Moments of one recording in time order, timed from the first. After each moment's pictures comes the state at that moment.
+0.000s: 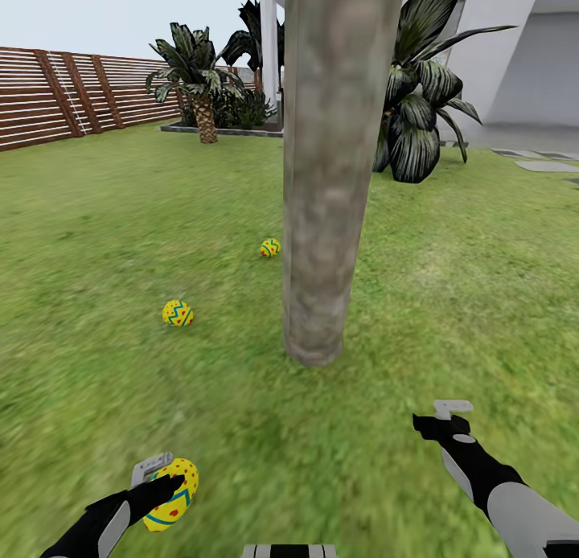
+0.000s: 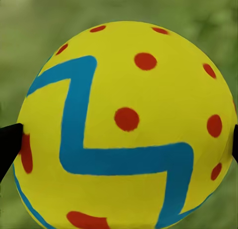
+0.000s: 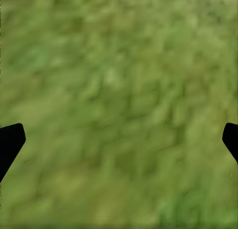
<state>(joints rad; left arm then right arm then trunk) -0.48 0.14 0.21 -0.41 0.19 0.23 -0.19 -0.70 -0.21 0.04 -0.31 -0.04 0.00 -0.08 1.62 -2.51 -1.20</state>
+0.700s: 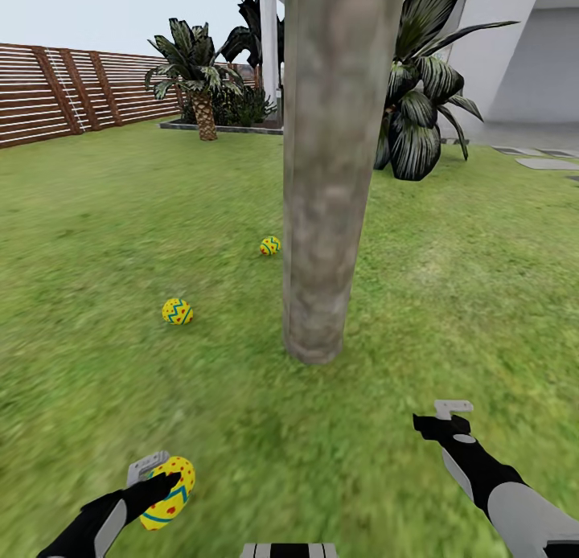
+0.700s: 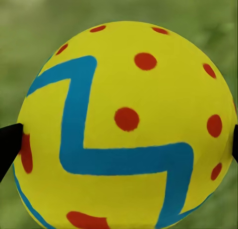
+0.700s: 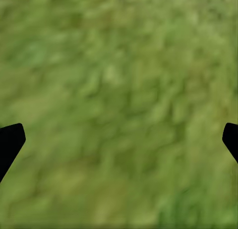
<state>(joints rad) -0.48 0.14 0.26 -0.41 0.20 0.24 -0.18 -0.70 -0.21 0.04 -0.31 -0.04 0.00 -0.08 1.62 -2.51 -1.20</state>
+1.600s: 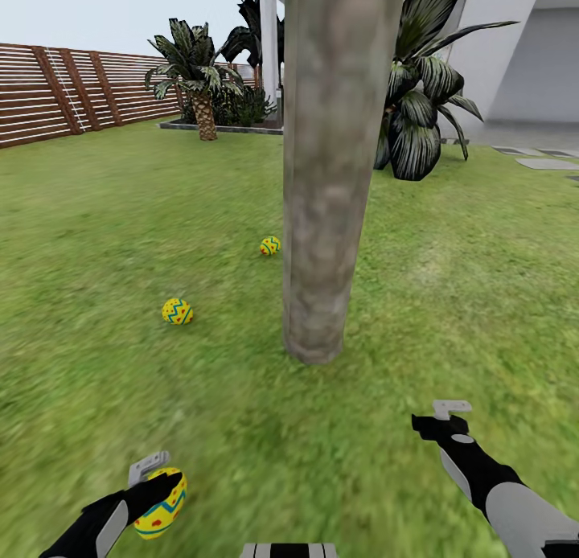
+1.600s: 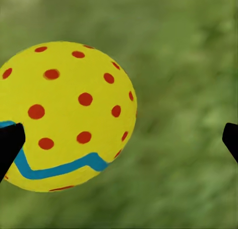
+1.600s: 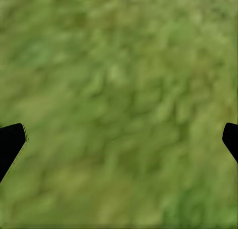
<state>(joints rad) -0.48 0.13 0.26 -0.41 0.20 0.23 -0.18 -0.70 -0.20 0.04 -0.31 -0.04 0.00 -0.08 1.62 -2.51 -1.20</state>
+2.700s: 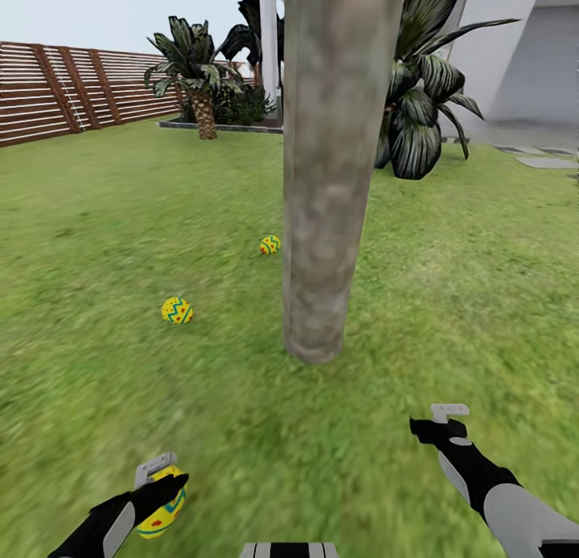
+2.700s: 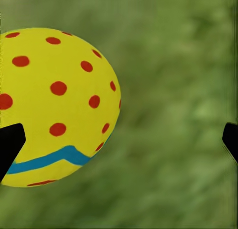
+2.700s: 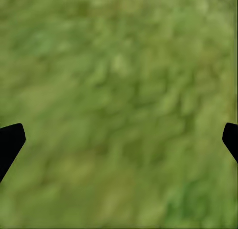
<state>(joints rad) -0.48 0.11 0.26 -0.40 0.19 0.22 -0.19 -0.70 -0.19 0.04 -0.29 -0.04 -0.01 -0.08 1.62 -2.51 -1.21</state>
